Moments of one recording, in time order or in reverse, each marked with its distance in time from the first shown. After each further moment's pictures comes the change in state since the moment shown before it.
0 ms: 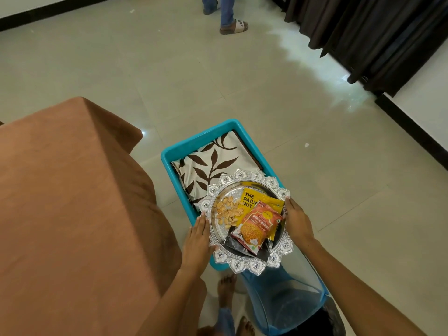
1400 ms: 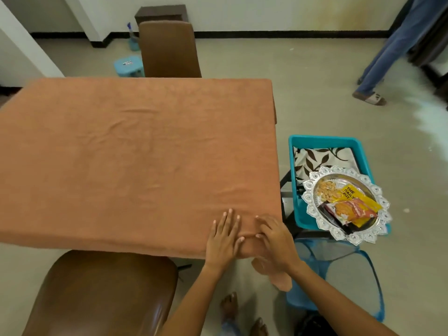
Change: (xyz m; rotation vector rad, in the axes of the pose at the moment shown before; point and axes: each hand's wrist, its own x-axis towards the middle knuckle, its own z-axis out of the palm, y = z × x) left_hand -0.339 -0.078 0.043 0.037 0.436 -0.368; right_hand -0.310 -0.178 0.091 0.016 0.125 -1.148
